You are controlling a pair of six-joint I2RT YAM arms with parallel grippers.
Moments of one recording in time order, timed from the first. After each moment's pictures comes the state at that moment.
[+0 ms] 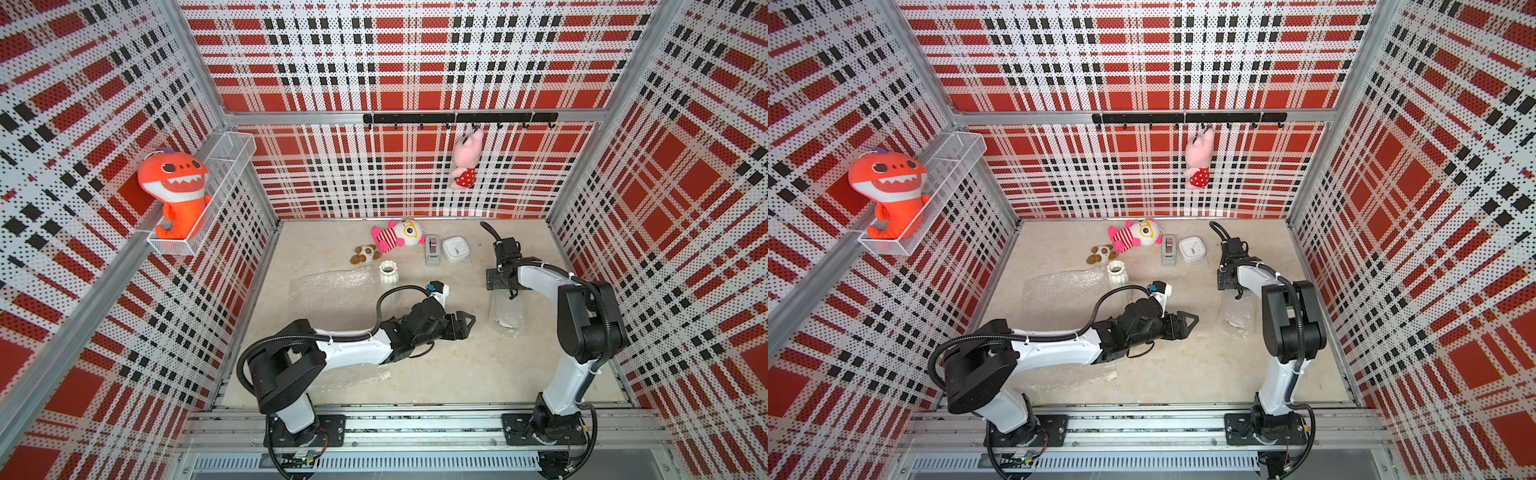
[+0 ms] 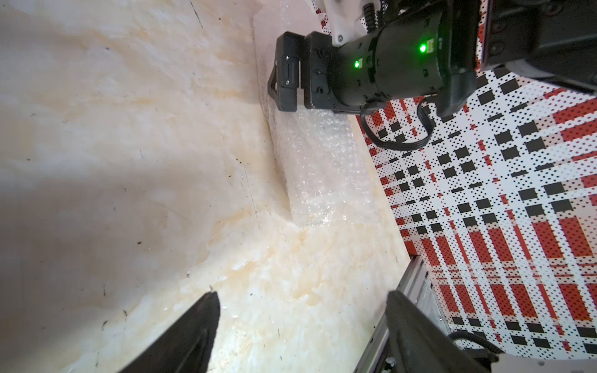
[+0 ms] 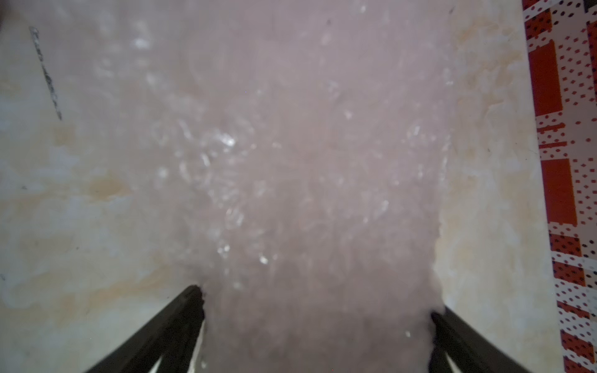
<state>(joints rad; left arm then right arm) -1.03 1.66 0.90 0.32 -0.01 -0.86 0.14 1.85 1.20 -0.48 0.36 0.16</state>
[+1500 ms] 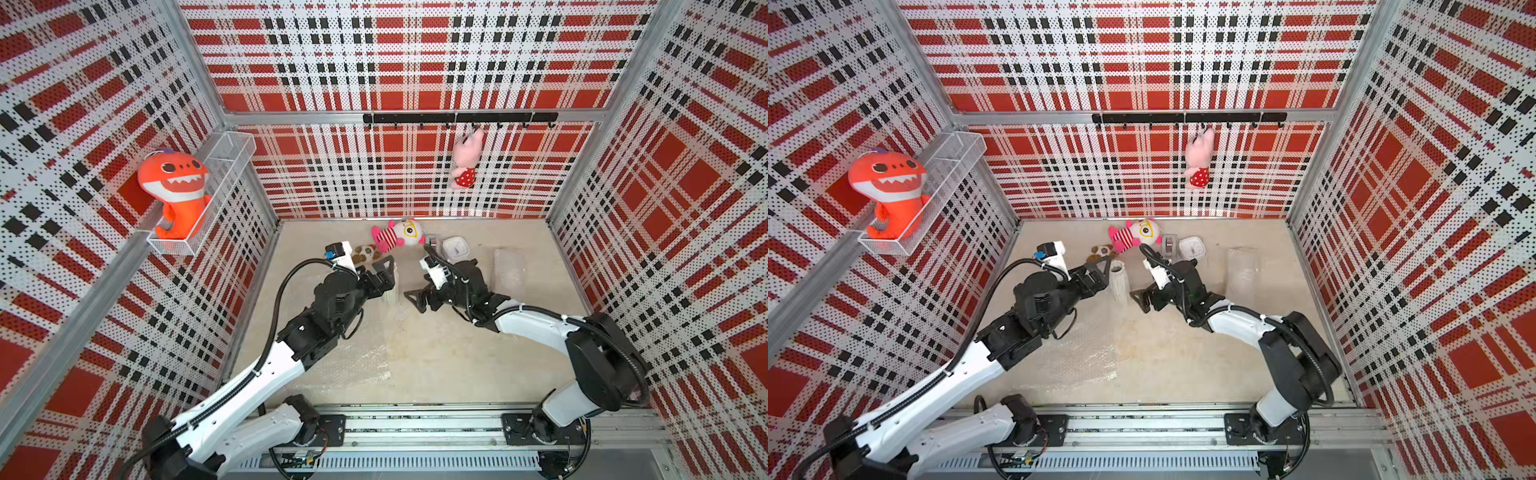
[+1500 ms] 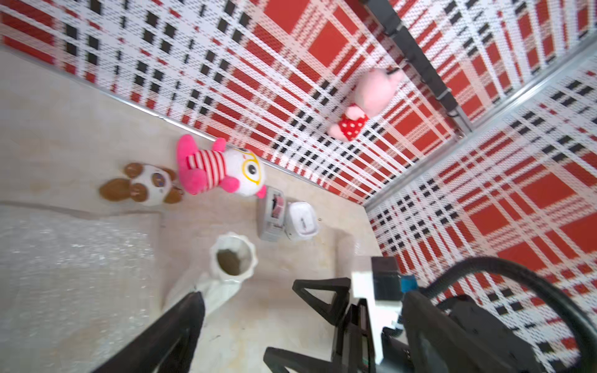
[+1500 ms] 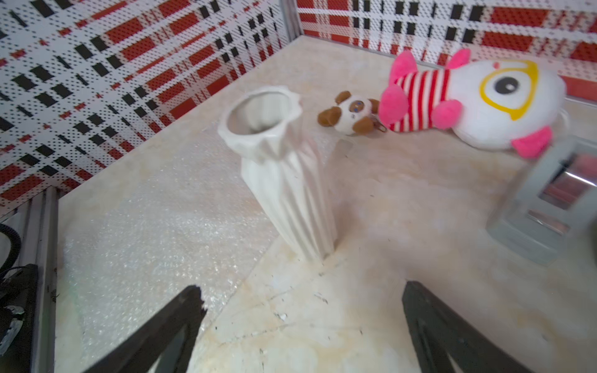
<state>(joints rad) -0.66 0.95 0.84 -0.13 -0.33 -0.75 0.66 1.62 0.88 0.35 -0.32 0.08</state>
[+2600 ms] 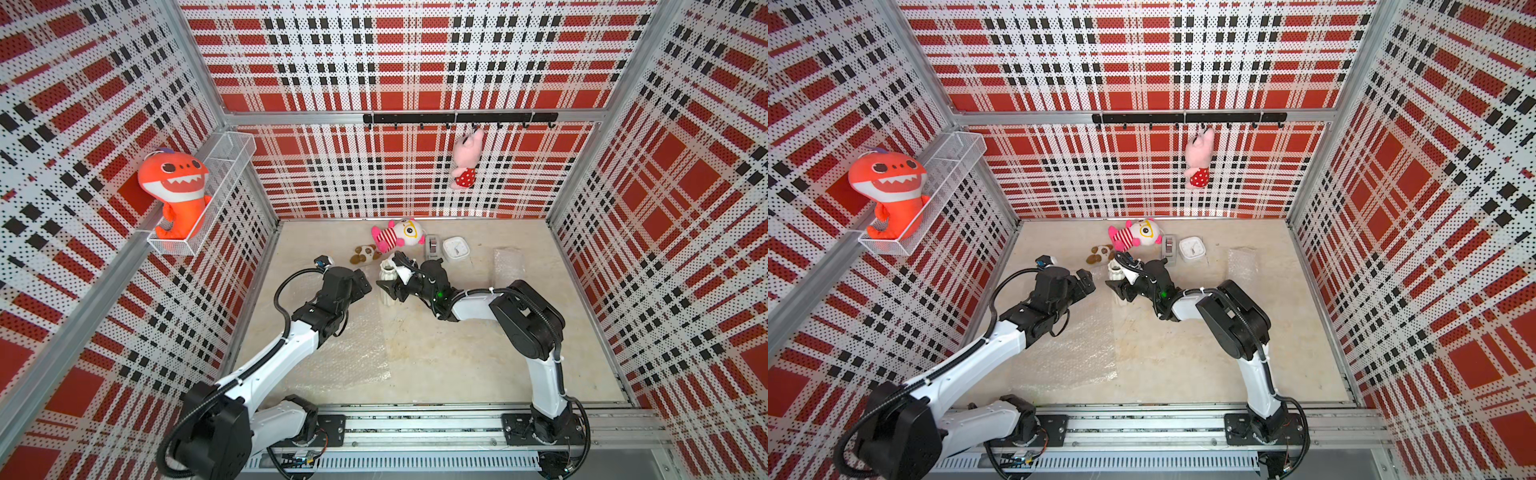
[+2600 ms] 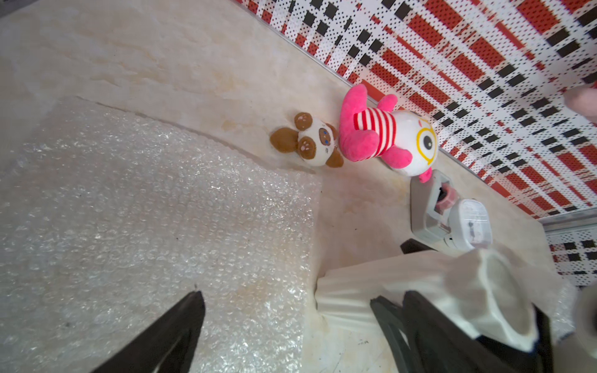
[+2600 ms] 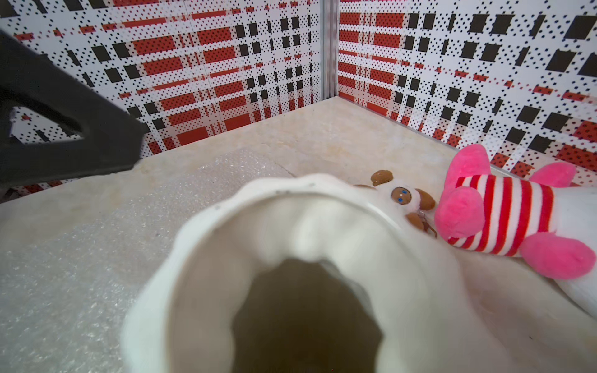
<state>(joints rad) -0.41 1.21 0.76 -0.19 -0.33 -0.77 0.71 2.07 1.15 0.73 -0.35 -0.03</state>
